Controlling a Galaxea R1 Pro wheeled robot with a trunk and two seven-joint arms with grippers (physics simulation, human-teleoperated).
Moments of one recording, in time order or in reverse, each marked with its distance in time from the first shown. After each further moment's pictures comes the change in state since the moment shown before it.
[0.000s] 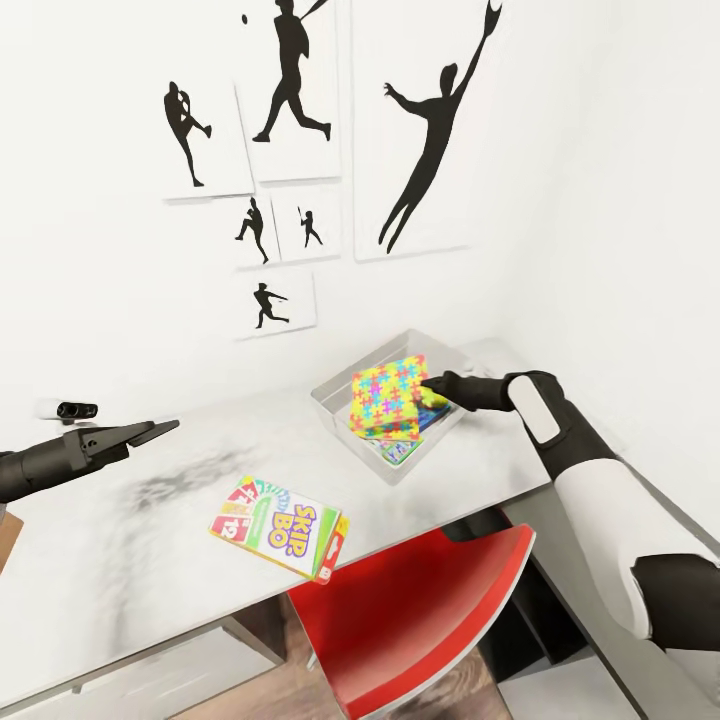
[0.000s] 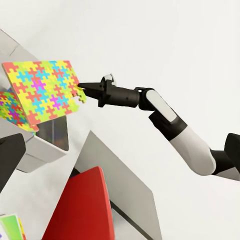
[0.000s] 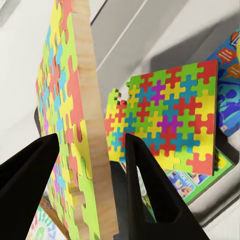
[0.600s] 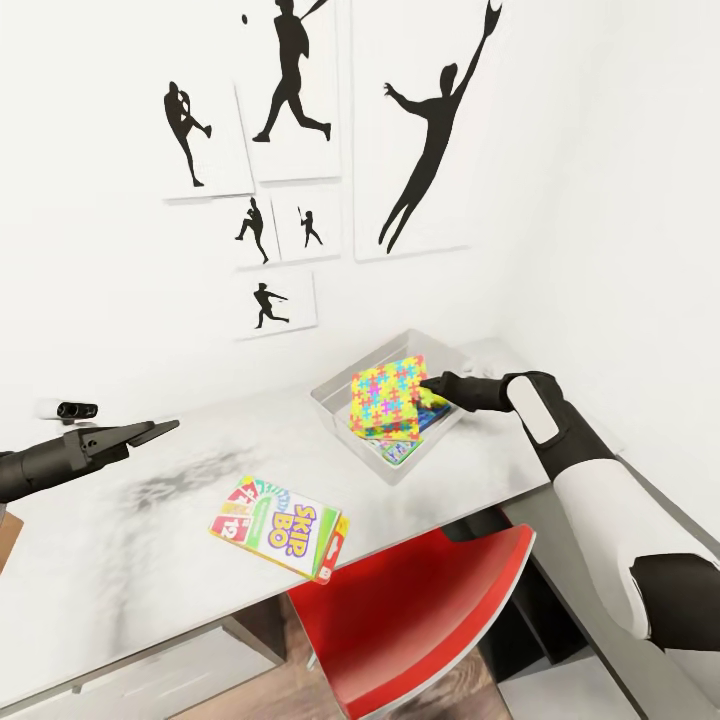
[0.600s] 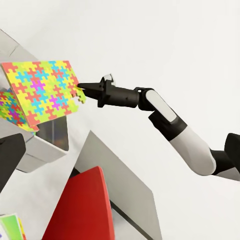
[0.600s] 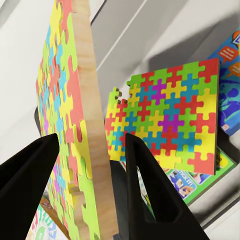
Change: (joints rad) left arm 0.000 0.000 0.000 0.000 0.000 0.000 0.000; right arm 0.000 0.003 0.000 0.003 0.001 -0.002 0.000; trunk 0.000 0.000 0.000
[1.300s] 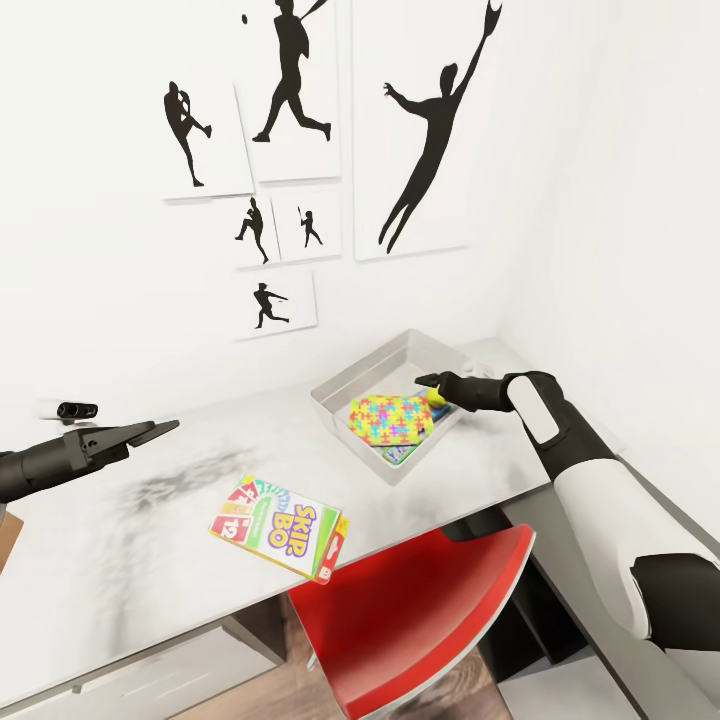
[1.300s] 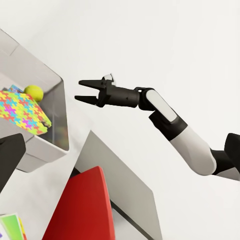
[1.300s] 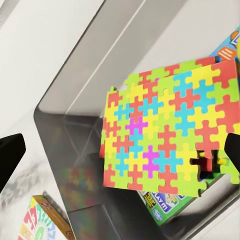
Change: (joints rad) left arm 0.000 0.000 0.000 0.000 -0.001 -0.001 0.000; right arm 0.000 -0.002 0.000 0.000 0.000 0.000 -0.001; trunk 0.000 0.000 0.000
